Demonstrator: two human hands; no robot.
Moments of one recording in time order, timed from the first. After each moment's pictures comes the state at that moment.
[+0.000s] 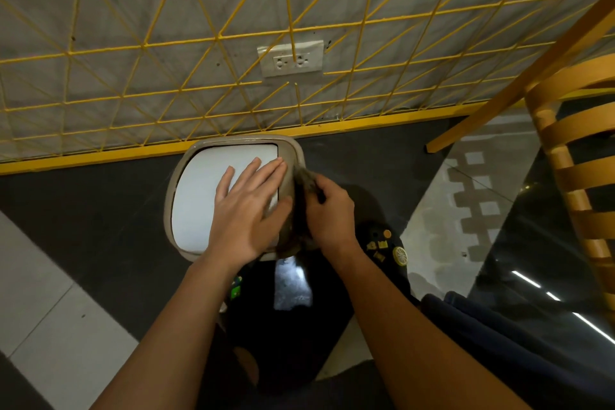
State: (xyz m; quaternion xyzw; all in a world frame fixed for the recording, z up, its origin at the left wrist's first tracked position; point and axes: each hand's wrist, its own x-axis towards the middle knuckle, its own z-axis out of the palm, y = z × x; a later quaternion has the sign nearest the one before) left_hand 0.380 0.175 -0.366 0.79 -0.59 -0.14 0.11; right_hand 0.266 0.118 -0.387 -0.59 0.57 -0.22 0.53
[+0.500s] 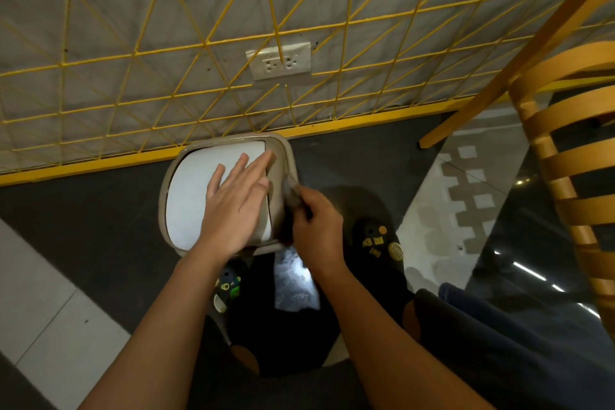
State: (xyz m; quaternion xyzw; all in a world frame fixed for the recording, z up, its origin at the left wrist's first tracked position) left_hand 0.382 0.169 -0.356 0.78 -0.54 -0.25 0.18; right_hand 0.258 0.145 -0.380 -0.59 0.56 -0.28 0.51
